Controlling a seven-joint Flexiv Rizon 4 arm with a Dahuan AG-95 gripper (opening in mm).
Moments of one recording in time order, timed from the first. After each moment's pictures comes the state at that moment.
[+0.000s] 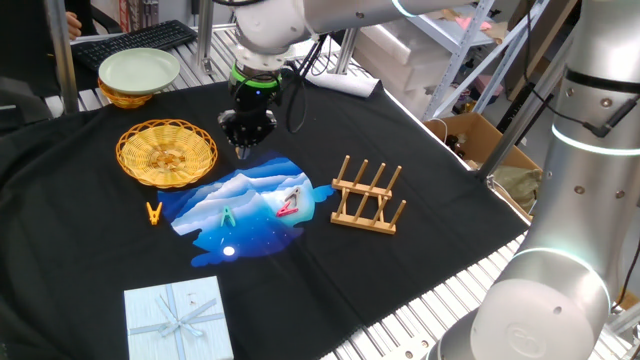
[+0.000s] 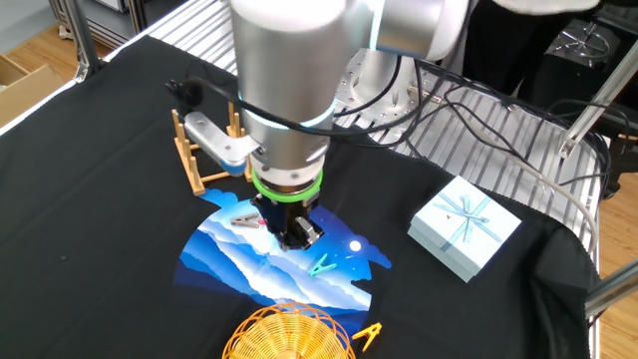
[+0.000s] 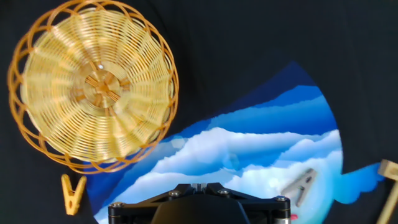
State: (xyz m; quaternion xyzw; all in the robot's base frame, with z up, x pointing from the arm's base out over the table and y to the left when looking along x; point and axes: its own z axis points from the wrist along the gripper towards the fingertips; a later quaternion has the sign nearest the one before) arm 0.594 0.068 0.121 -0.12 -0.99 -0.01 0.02
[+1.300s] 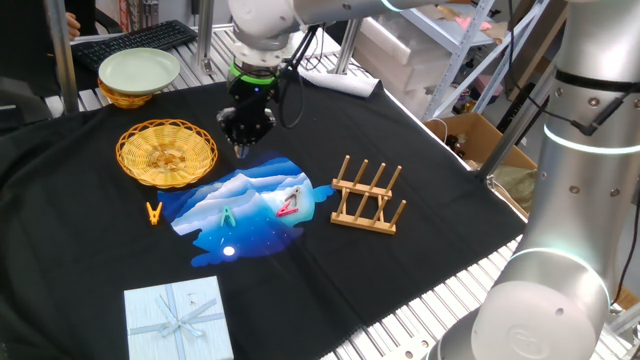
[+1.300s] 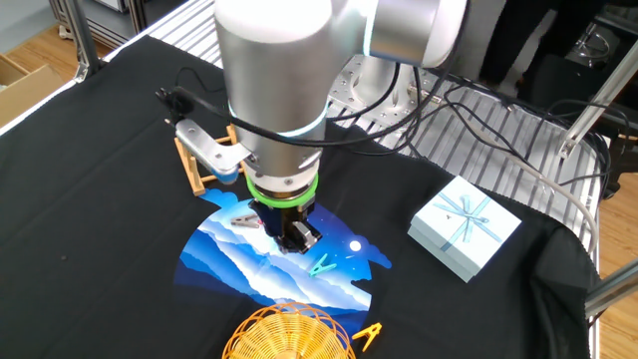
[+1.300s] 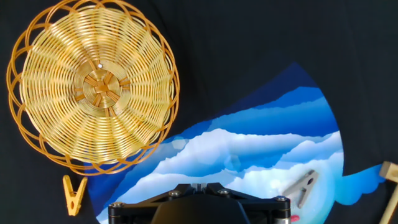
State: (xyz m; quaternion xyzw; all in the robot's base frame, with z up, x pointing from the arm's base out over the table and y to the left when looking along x) arm 0.600 0.073 0.113 -0.13 -0.99 -0.02 0.02
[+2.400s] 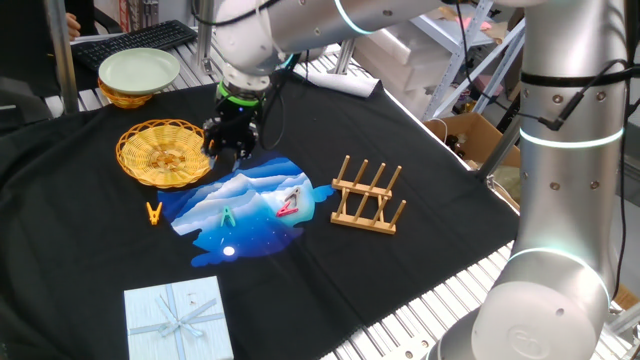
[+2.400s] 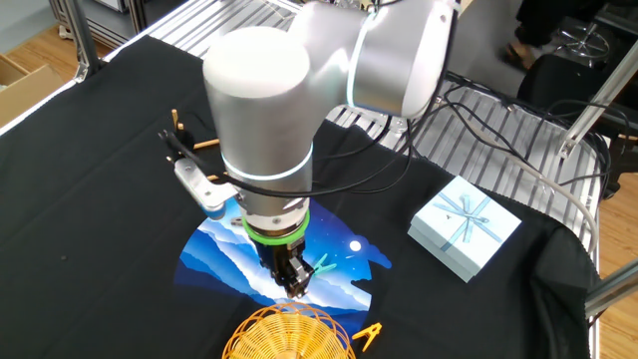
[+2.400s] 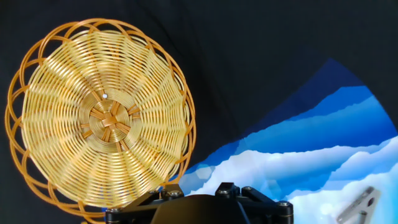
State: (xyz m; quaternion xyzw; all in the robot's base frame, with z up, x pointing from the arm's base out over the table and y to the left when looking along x) arm 0.630 0.092 0.057 -0.19 -0.98 -0.07 0.00
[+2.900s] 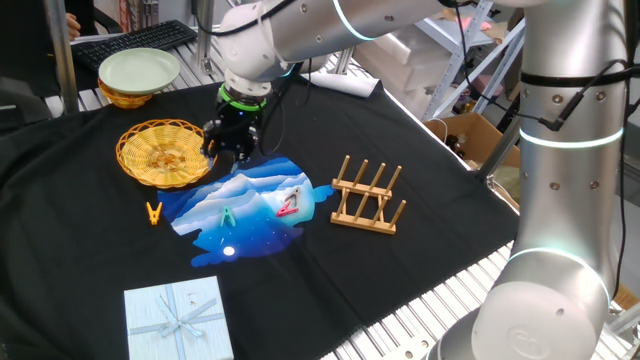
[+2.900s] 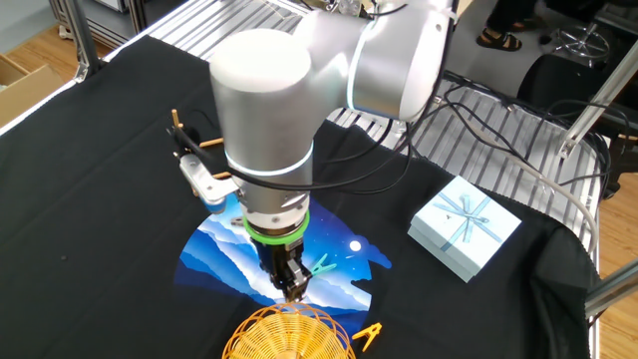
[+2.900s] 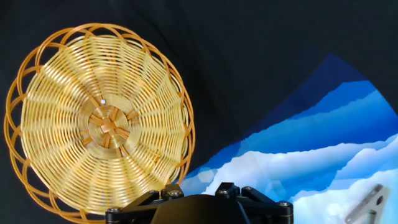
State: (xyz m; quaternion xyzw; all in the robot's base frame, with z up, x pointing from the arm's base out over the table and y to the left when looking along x) arm 0.638 0.093 0.050 -0.23 -0.97 -0.08 -0.01
